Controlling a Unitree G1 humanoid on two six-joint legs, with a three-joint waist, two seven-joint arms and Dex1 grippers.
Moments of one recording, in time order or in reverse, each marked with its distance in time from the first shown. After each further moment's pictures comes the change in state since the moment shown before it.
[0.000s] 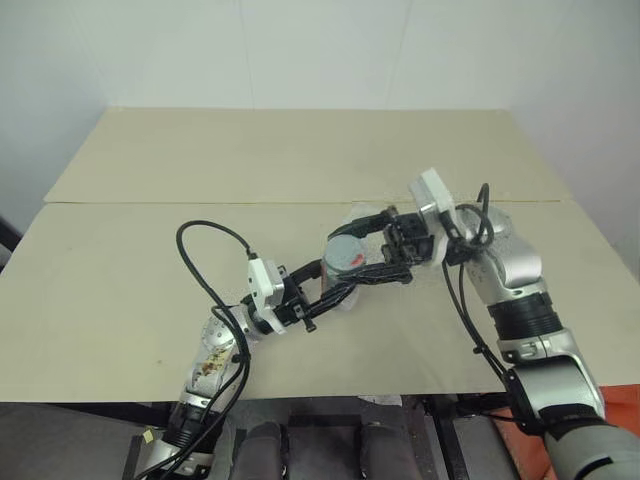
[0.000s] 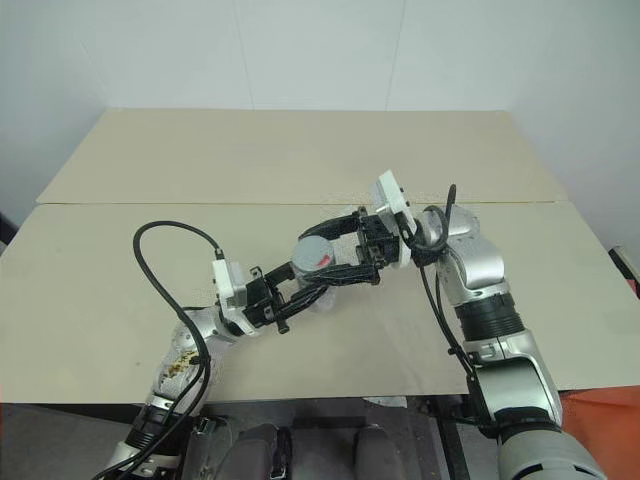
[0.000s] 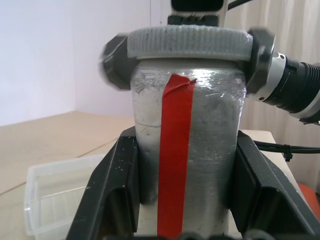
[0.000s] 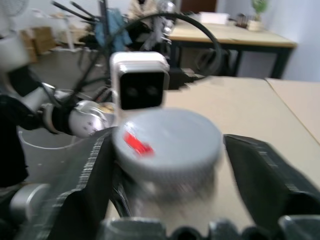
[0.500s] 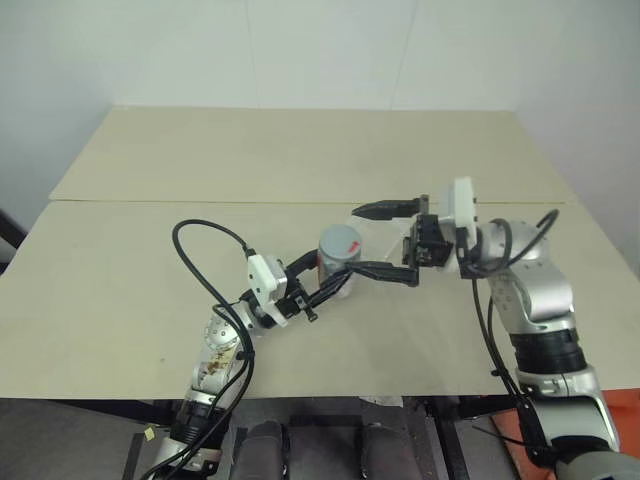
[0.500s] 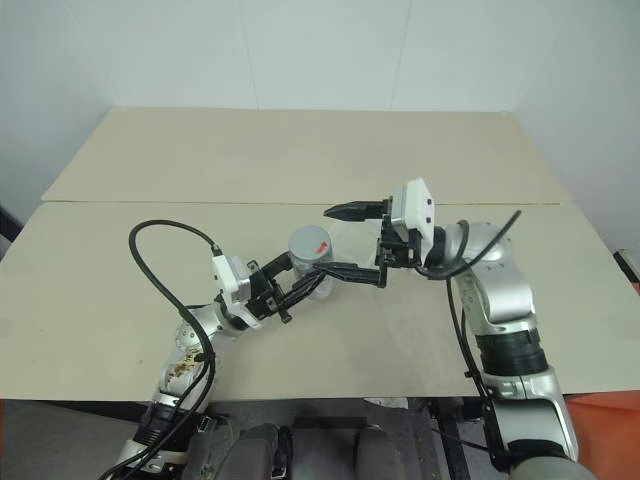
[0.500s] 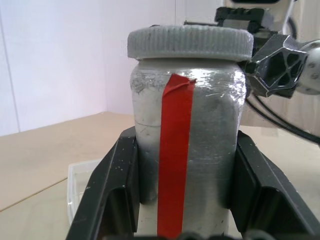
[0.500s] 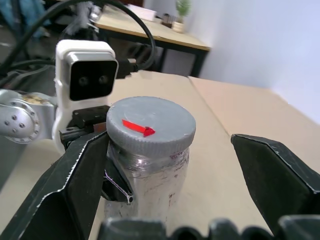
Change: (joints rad) left arm -0.015 -0.048 0.014 0.044 0.110 -0.069 0.082; right arm 0.245 -0.061 -0.125 -0.347 -0.074 -0.074 -0.295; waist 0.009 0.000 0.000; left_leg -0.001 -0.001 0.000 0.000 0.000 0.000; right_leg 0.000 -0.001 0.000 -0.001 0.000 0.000
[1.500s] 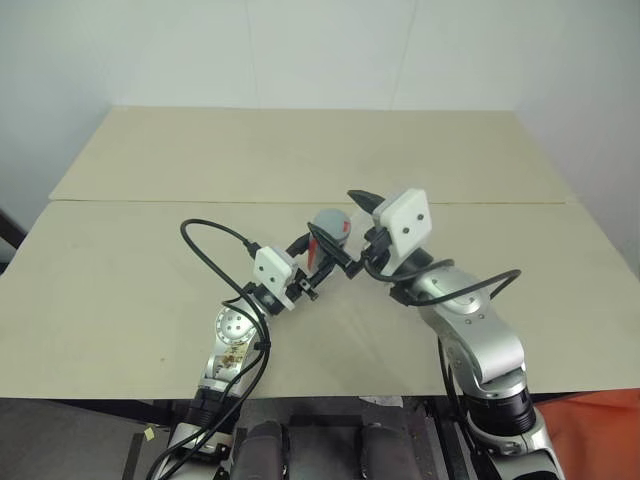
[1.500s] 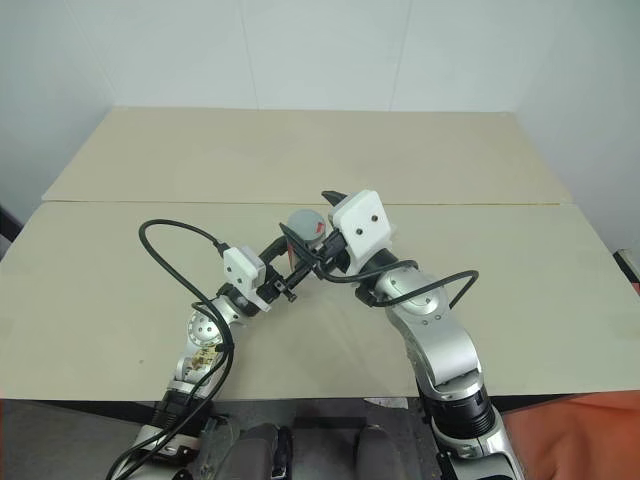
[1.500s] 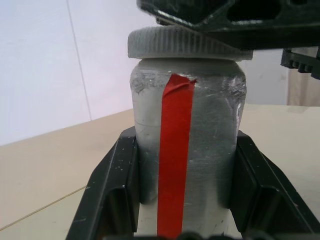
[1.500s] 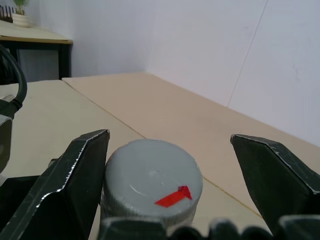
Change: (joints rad) left arm -0.070 -0.058 0.027 0.154 0.183 -0.131 0.239; right arm 0.144 0.291 0.177 -0.390 -0.280 0.320 -0.810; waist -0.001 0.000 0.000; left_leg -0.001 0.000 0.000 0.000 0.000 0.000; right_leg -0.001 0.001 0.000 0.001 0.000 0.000
